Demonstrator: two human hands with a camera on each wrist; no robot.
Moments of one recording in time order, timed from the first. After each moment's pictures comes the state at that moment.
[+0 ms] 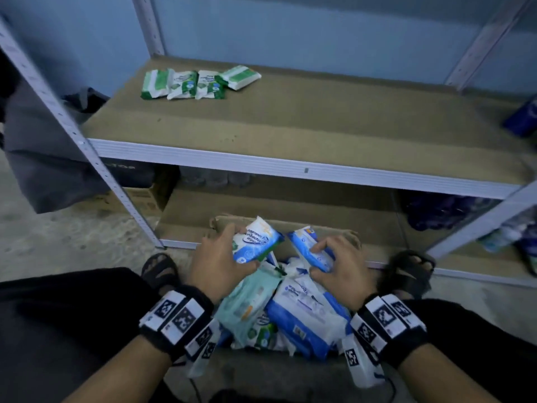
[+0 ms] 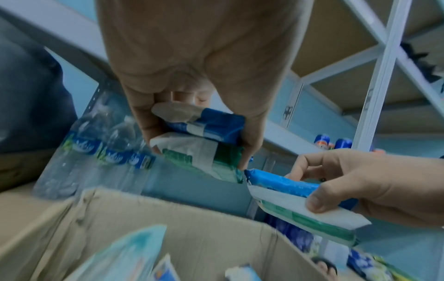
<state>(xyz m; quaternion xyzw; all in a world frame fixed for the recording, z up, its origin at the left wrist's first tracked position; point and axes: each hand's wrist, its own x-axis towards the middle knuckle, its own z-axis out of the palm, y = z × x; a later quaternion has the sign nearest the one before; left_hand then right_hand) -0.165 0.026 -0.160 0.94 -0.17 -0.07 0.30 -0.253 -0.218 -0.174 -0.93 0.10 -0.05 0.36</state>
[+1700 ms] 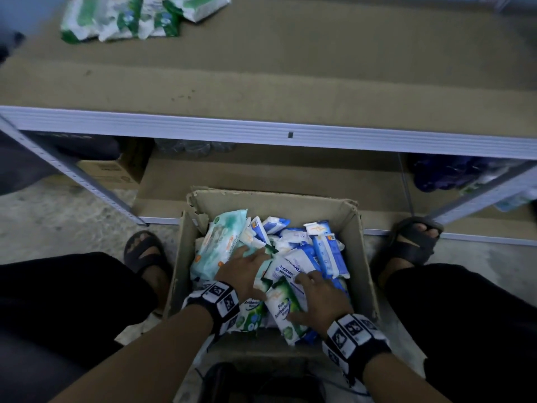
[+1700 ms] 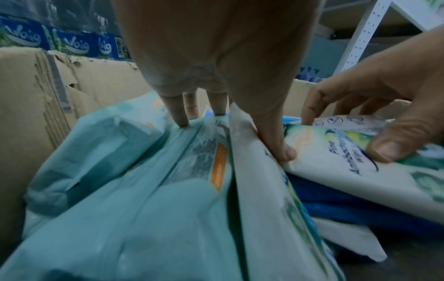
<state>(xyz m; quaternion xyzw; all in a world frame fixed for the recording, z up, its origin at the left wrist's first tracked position) -0.164 -0.030 -0.313 0.88 -0.32 -0.33 0.10 -0.287 -0.215 -0.301 -0.93 0.11 0.31 0.17</state>
